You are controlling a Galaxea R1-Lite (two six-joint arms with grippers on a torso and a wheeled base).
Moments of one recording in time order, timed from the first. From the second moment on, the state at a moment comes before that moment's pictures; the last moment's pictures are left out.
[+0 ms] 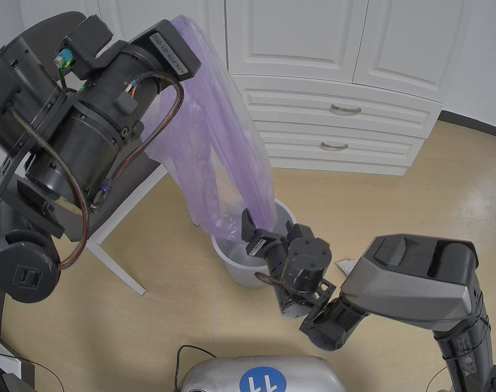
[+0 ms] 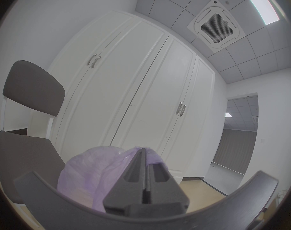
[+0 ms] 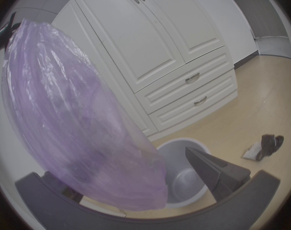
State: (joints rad) left arm -0.74 1.61 -0.99 -1.19 0.32 -0.12; right arm 0.80 2.47 -1.07 -1.55 -0.62 0.42
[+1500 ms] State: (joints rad) left arm -0.75 1.55 -0.96 -1.19 0.31 -0.12; right arm 0.59 2.44 -1.06 -1.55 -0.47 0.44
